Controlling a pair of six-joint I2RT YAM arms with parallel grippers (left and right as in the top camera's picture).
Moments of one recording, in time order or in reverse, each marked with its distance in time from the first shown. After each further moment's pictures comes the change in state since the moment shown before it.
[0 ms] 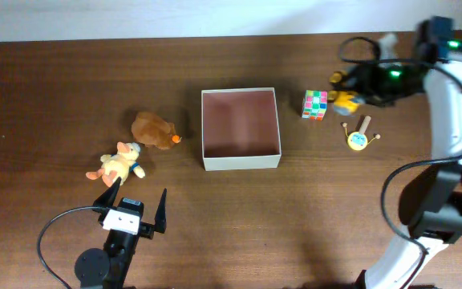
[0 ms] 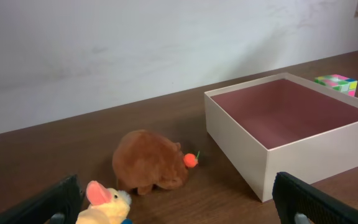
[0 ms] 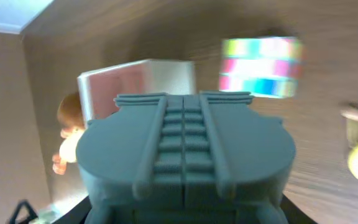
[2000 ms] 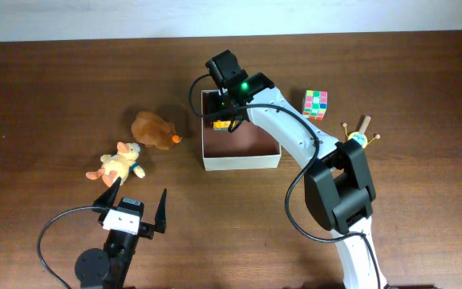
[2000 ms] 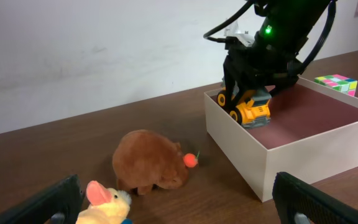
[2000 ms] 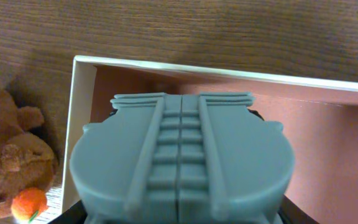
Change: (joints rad) left arm 0.000 0.000 0.000 0.000 0.000 0.000; right arm 0.757 0.248 0.002 0.487 0.694 0.425
